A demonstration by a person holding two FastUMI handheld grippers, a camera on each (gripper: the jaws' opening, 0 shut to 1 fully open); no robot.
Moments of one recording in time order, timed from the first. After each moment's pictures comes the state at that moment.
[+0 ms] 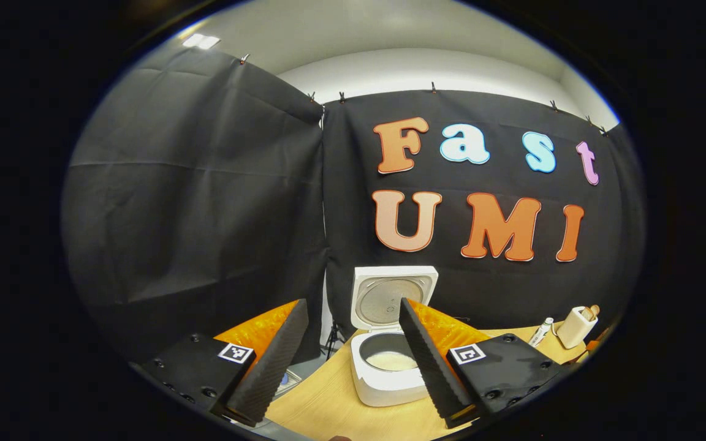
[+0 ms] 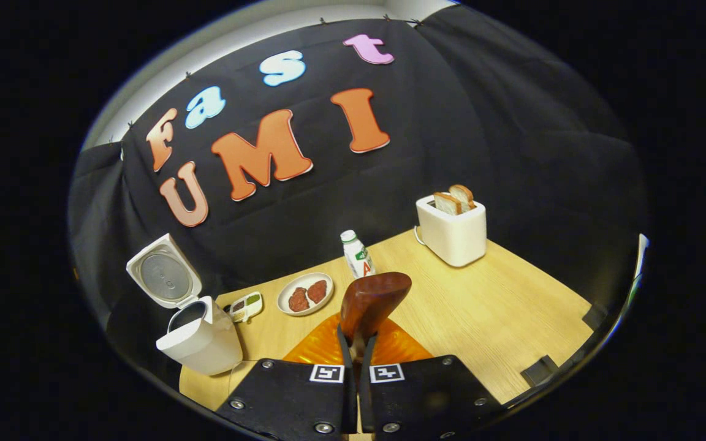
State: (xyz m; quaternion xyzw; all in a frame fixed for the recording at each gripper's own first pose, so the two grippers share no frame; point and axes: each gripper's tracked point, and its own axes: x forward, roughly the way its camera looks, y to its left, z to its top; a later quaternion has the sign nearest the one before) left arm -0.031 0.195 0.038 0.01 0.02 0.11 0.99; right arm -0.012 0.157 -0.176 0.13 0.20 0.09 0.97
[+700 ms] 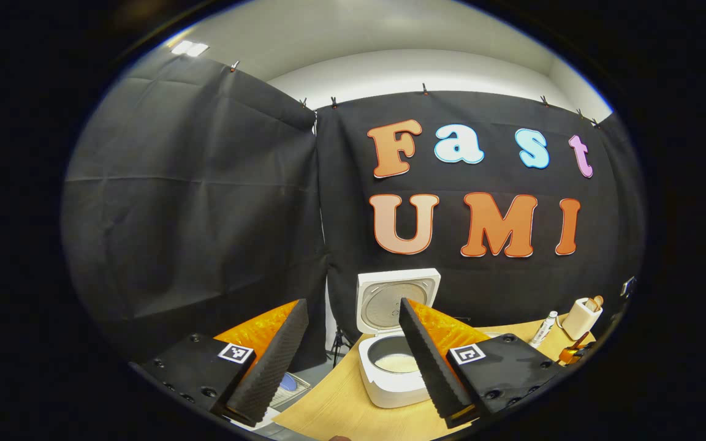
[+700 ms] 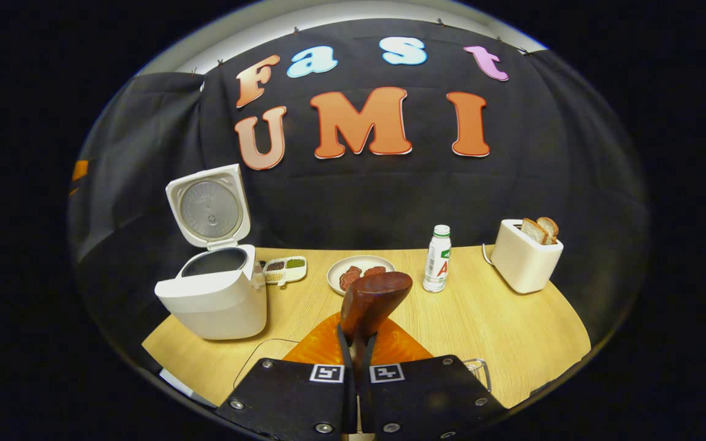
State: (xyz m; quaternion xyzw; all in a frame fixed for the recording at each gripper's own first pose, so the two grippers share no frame) left arm -0.030 0.208 0.050 0.04 0.01 0.11 0.99; right arm -0.027 0.292 -0.226 -0.03 0.19 0.22 0.96
